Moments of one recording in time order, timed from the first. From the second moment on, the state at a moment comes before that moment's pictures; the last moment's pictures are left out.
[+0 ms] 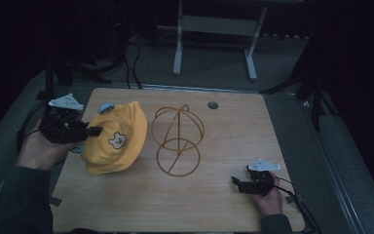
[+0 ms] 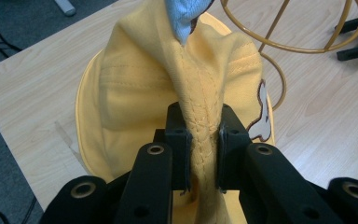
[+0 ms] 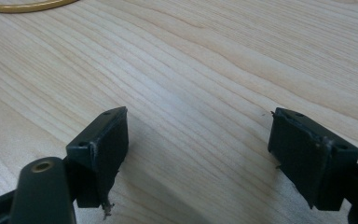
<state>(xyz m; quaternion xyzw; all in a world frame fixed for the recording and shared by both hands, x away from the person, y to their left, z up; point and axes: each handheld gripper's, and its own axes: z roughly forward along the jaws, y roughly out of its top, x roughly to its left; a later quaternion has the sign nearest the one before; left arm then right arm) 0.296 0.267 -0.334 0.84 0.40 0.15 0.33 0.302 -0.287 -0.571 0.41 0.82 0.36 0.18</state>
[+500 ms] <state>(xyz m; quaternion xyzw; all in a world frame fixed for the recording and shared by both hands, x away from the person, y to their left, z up) 0.294 0.266 -0.330 0.84 0.38 0.16 0.35 0.302 -0.287 -0.571 0.41 0.82 0.36 0.18</state>
